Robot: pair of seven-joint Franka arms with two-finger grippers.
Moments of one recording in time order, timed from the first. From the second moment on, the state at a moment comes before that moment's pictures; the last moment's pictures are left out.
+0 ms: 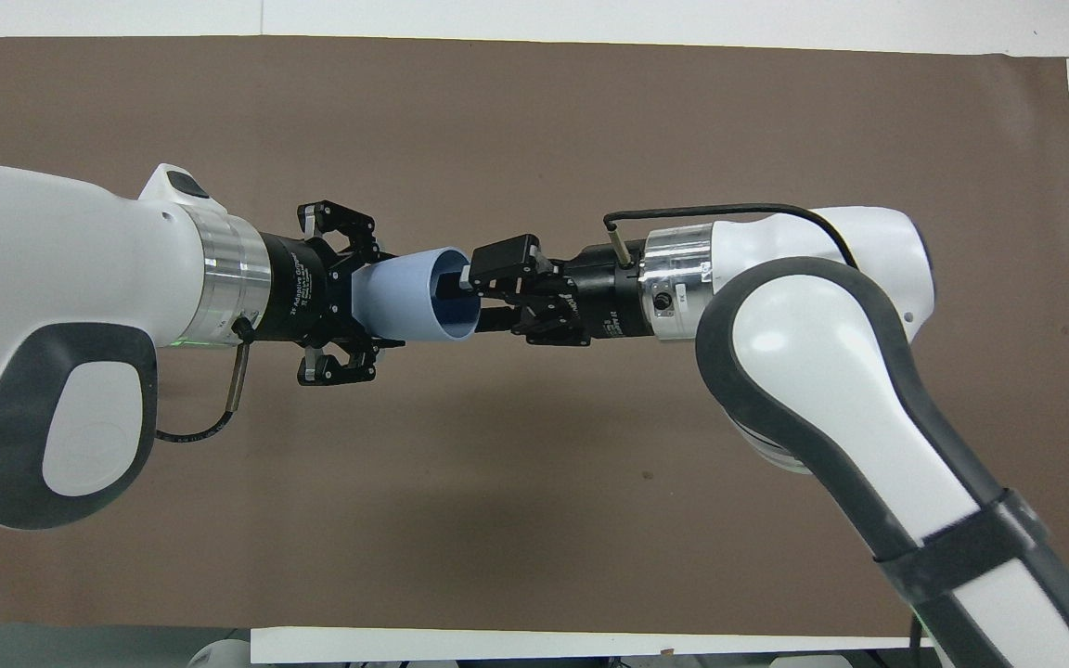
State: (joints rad) left arm -0.53 -0.10 0.02 -1.93 -0.44 2.03 -1.82; right arm 0.27 0.04 0.17 -1.96 1.25 2.14 0.11
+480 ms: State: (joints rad) left arm -0.40 -0.10 0.03 -1.93 -0.01 1.94 -1.85; right arm 0.06 -0.05 0.16 -1.96 0.69 2.12 0.12
